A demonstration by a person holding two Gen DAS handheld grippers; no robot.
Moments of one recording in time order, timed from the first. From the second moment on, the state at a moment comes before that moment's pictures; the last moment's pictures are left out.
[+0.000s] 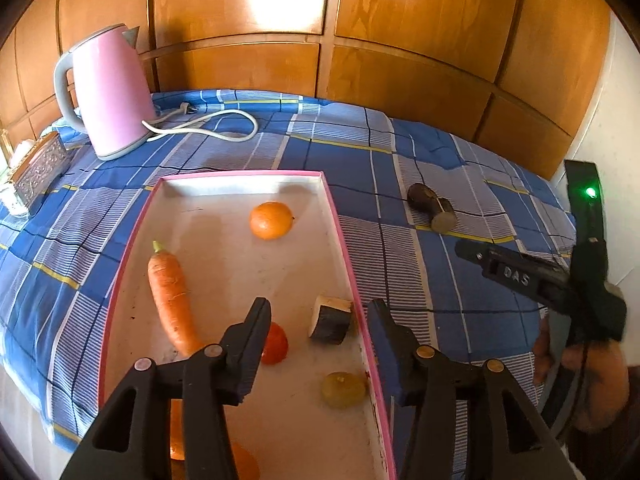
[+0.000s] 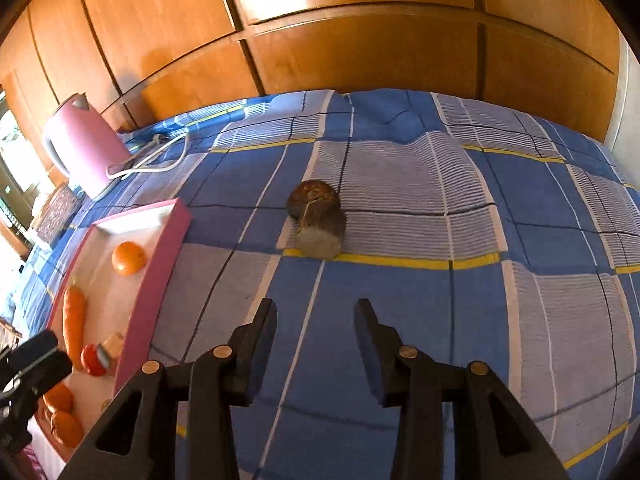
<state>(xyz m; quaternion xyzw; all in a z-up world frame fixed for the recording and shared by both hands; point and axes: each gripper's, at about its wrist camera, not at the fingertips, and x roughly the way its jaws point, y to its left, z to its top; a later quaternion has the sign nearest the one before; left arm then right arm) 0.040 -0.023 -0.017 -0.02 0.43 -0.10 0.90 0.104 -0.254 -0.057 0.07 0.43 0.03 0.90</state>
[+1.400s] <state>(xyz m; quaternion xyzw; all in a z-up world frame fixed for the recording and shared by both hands) 0.175 -0.150 -0.042 -0.01 0.49 -0.19 0.85 0.123 -0.301 -0.064 0.07 0.43 0.00 0.90</state>
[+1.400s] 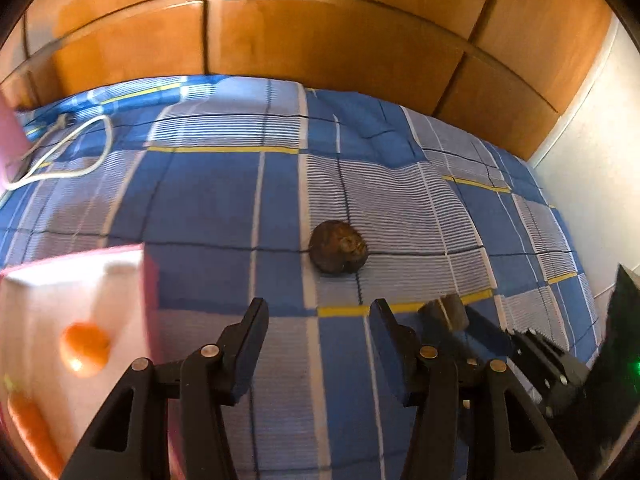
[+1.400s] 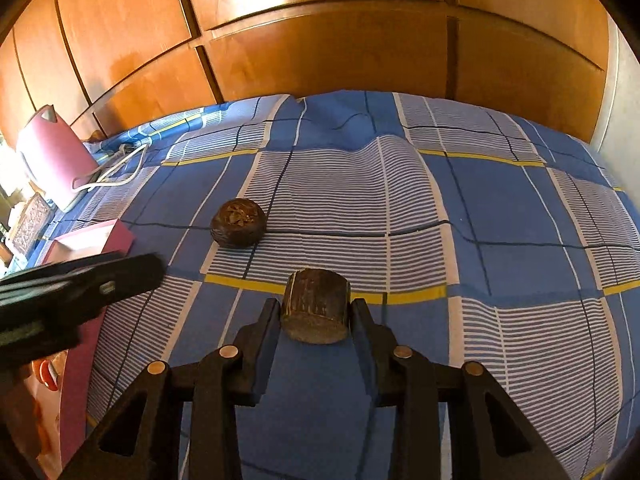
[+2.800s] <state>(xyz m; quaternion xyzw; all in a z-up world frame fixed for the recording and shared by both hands) 0.132 -0.134 -0.053 -0.01 0.51 -0.16 0.85 0.098 -0.290 -0.069 0.07 0.45 0.03 0.89</state>
